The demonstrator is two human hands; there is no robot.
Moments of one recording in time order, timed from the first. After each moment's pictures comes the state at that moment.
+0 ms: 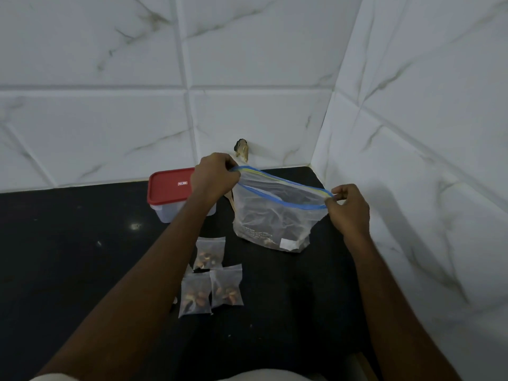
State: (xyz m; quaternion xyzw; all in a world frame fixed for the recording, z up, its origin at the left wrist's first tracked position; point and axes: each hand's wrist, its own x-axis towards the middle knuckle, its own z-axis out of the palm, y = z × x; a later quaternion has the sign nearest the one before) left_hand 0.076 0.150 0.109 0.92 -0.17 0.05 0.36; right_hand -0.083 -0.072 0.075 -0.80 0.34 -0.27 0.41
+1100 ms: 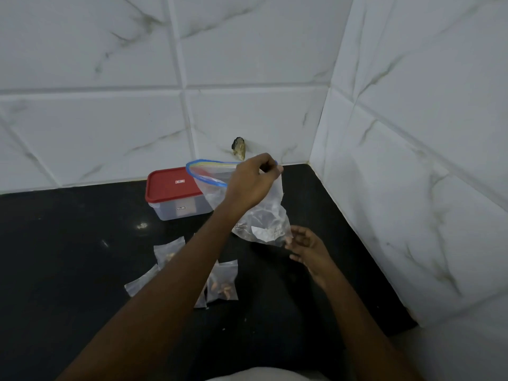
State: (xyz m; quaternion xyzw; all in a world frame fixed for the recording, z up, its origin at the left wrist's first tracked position) left_hand 0.010 0.094 0.117 0.83 -0.26 0.02 0.49; right_hand -0.108 -0.043 -0.024 -0.66 0.28 -0.03 0.70
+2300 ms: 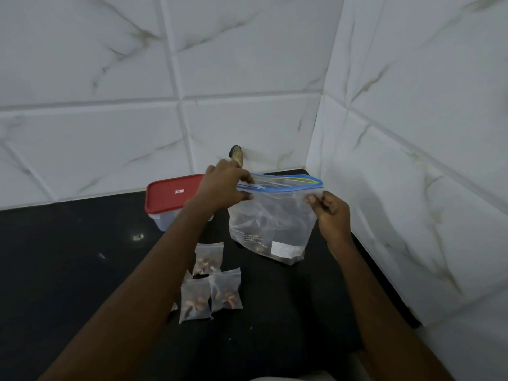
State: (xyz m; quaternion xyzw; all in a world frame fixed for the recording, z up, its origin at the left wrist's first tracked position) left_hand 0.058 0.141 0.123 0.91 -0.38 0.03 0.15; right_hand -0.082 -0.065 0.046 -0.74 0.20 -0.33 0.55
